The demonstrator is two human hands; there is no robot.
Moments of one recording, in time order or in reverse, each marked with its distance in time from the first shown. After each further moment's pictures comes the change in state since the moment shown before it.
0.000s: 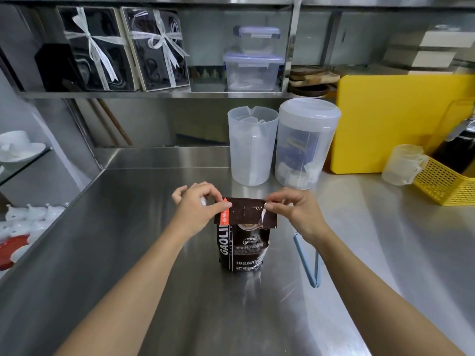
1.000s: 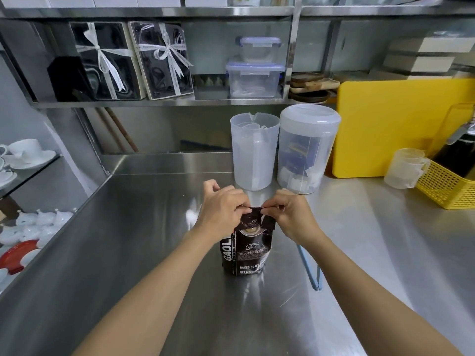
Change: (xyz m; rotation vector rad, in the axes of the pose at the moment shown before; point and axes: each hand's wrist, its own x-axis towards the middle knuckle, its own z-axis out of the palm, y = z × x) left_hand 0.006 0.022 0.024 0.421 0.012 0.470; right_hand 0.003 0.002 0.010 -0.446 0.025 -0.201
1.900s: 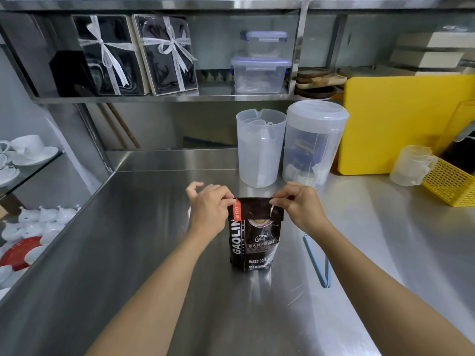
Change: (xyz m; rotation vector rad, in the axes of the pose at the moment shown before) left_hand -0.015 -0.032 -0.001 -0.085 0.128 -0.315; right_hand 0.015 0.005 0.007 0.070 0.044 0.132
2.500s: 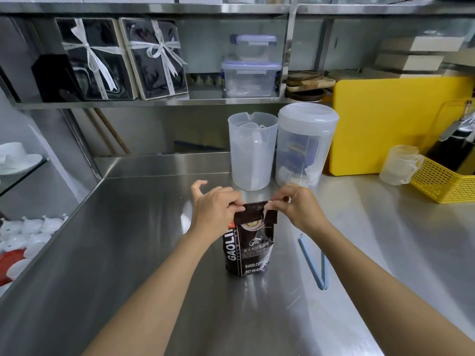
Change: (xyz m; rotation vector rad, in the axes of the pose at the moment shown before) left_hand 0.009 0.013 0.003 0.074 -0.103 0.176; right_hand 0.003 -0.002 -0.007 -0.148 -0.025 -0.015
